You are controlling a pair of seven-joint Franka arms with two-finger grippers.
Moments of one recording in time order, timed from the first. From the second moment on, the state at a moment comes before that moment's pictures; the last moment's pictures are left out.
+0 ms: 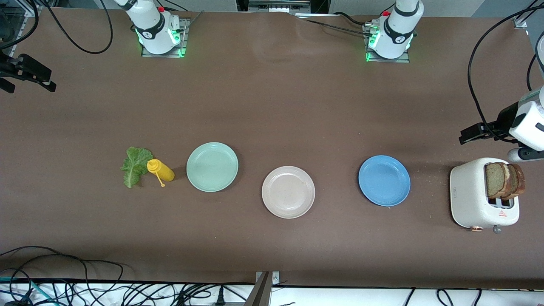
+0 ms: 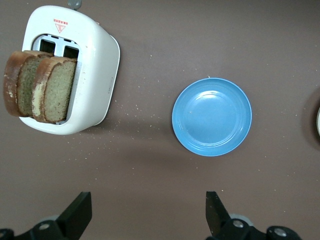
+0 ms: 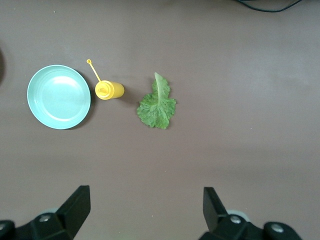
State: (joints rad) left arm 0.18 0.18 -0.14 -1.57 0.03 1.69 -0.10; right arm -0.02 -0.02 -0.01 -1.52 0.00 1.51 -0.08
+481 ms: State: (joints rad) left arm 0.18 0.18 -0.14 -1.58 0.03 1.69 -0.10; right arm -0.02 -0.02 -0.01 -1.52 0.00 1.51 -0.08
